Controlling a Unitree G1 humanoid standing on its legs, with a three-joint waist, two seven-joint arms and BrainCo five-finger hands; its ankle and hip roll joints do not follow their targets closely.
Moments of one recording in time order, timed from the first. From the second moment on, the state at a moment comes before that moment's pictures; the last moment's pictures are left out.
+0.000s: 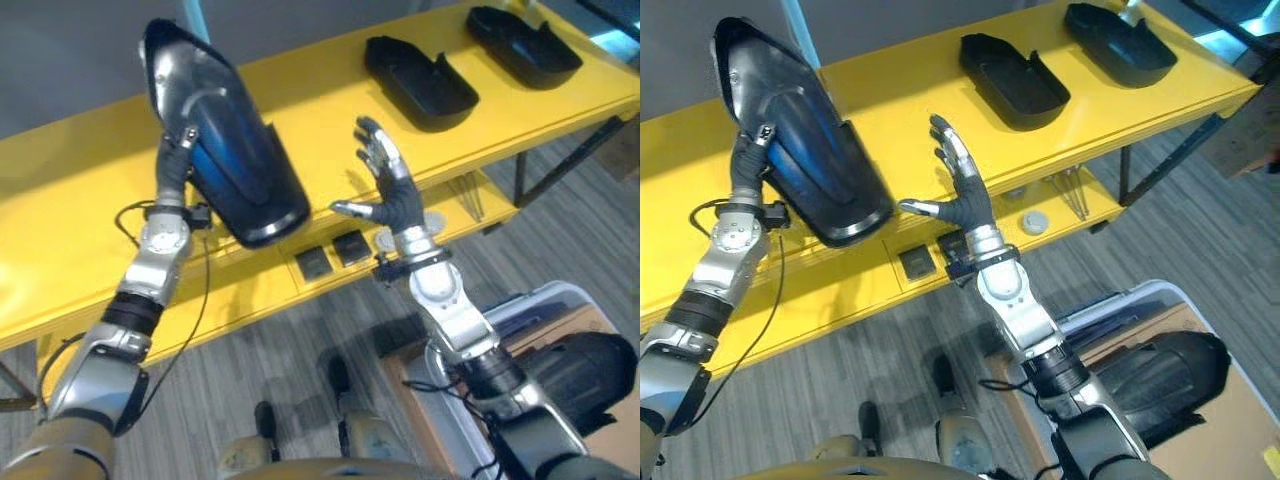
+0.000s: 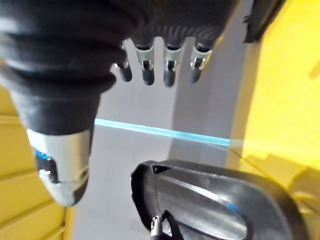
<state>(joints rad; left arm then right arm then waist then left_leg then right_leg) -0.67 0.55 -0.23 0.53 -0.40 -0.24 0.32 -0.36 -0.41 0.34 -0.11 0.21 -0.28 -0.19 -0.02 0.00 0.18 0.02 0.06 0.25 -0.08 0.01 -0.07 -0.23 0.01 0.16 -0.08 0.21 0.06</state>
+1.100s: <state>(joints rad) -0.73 1.07 -0.20 1.13 -0.04 -0.13 0.14 -0.07 -0.48 0.38 -0.08 0.37 -0.28 0.08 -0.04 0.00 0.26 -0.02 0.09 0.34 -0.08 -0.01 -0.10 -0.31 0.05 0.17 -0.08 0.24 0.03</state>
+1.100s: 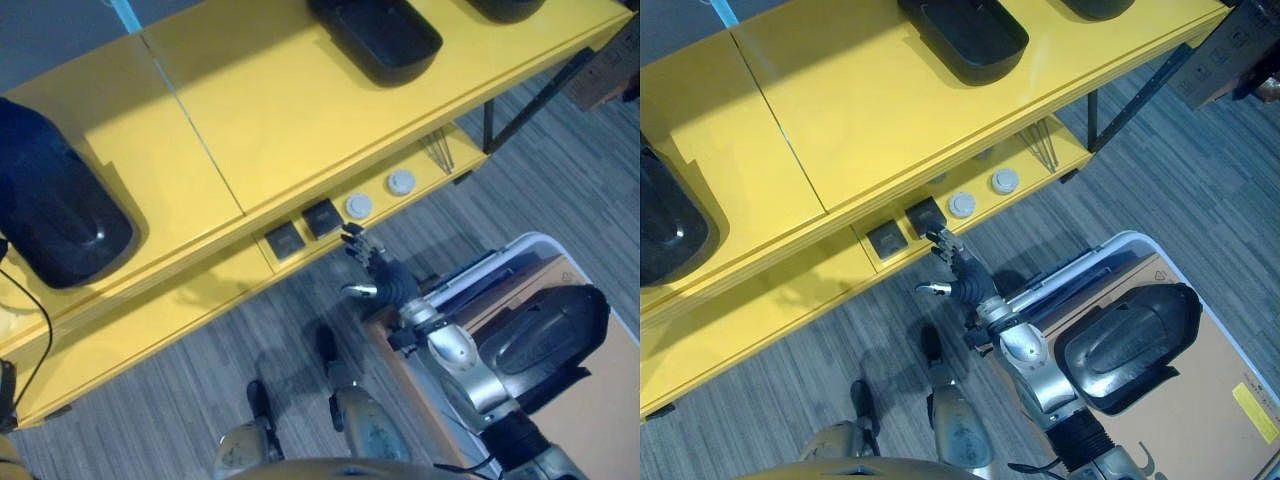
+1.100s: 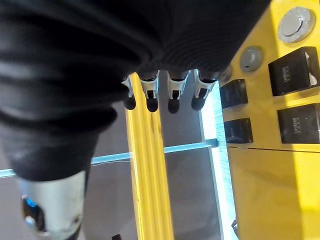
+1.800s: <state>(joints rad) -0.79 0.90 -0.18 0.81 0.04 -0.19 0.41 -0.12 -0.48 0.38 -0.06 0.39 -0.30 0.05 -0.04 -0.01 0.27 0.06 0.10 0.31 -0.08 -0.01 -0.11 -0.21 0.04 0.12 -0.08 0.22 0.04</state>
